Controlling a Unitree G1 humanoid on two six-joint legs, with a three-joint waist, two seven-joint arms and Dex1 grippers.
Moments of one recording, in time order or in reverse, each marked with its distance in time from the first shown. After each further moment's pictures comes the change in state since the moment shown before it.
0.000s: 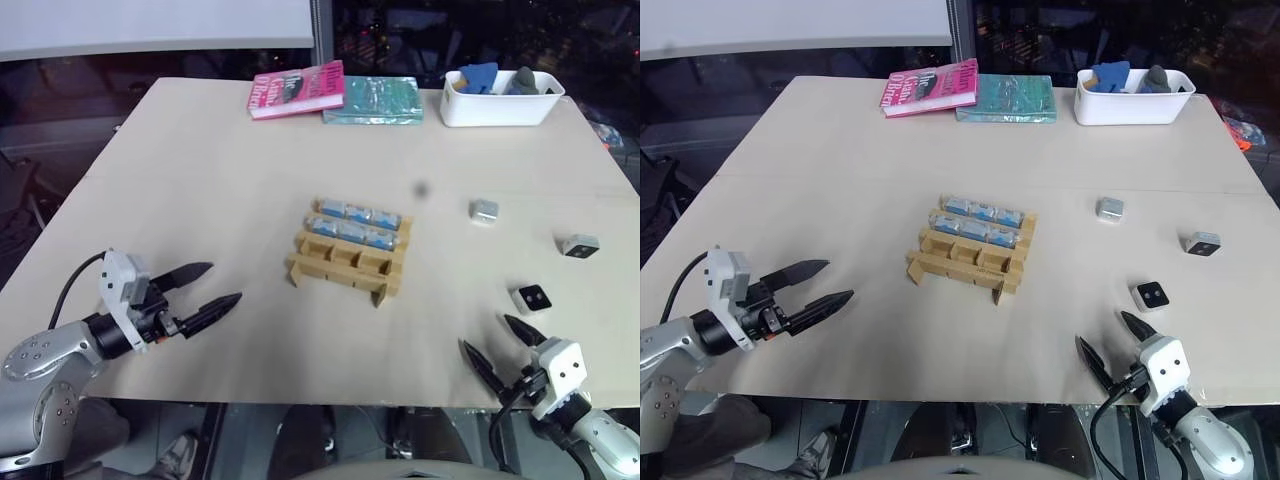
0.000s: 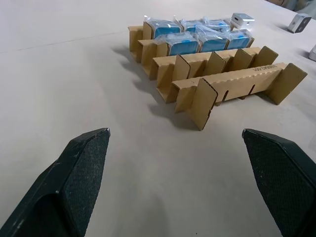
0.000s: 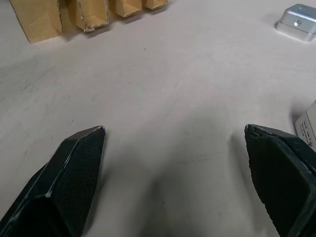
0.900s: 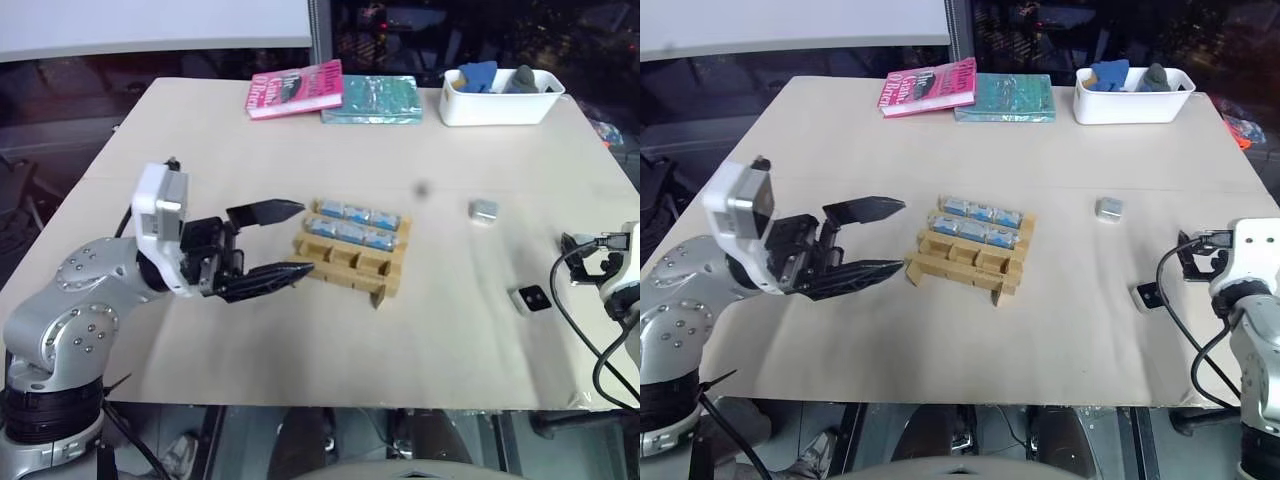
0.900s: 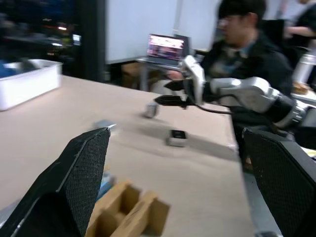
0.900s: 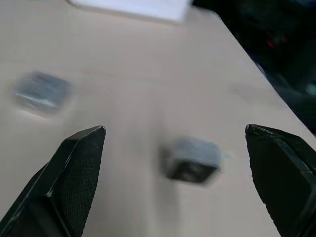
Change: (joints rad) left arm -0.461 0.043 -0.197 -0.218 -0.357 0.237 -0.062; right arm -0.555 -0.153 -0.328 -0.050 0.069 0.823 -0.443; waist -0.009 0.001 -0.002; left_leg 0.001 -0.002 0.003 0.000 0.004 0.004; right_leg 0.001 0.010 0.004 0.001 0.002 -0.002
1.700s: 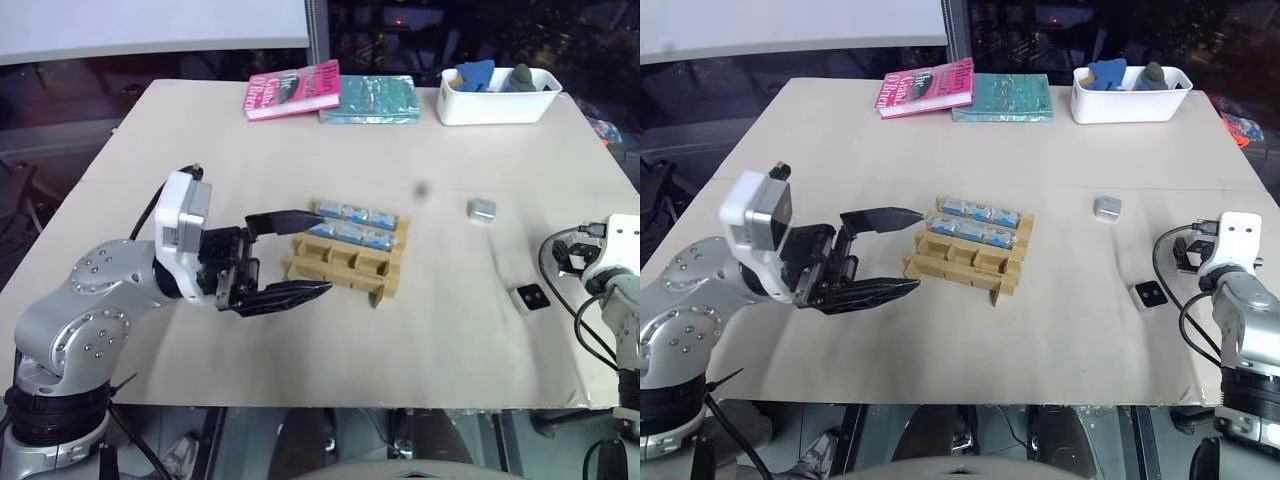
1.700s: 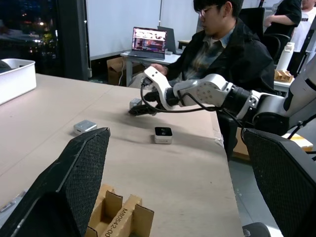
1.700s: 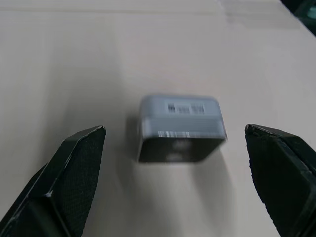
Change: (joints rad) left arm 0.021 0.001 -0.020 -0.073 0.001 0.000 0.027; right arm -0.272 0.007 0.055 0.438 -0.087 -0.008 -0.042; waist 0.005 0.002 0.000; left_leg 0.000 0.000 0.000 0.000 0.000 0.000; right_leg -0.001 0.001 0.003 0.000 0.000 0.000
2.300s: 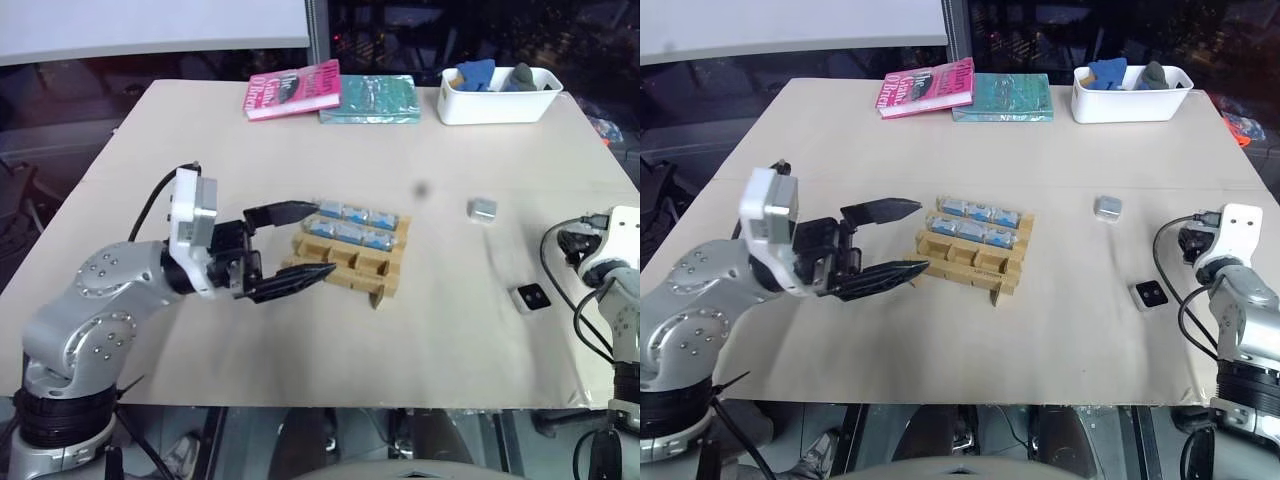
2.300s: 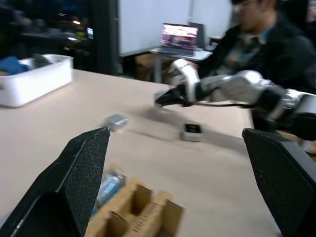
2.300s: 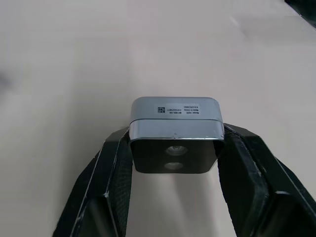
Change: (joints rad) left arm -0.020 -0.062 -0.043 0.001 0.094 -0.032 0.150; right arm -0.033 0.064 -0.093 -0.124 0.211 0.080 0.059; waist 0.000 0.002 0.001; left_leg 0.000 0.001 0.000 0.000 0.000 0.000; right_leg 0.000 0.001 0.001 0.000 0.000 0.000
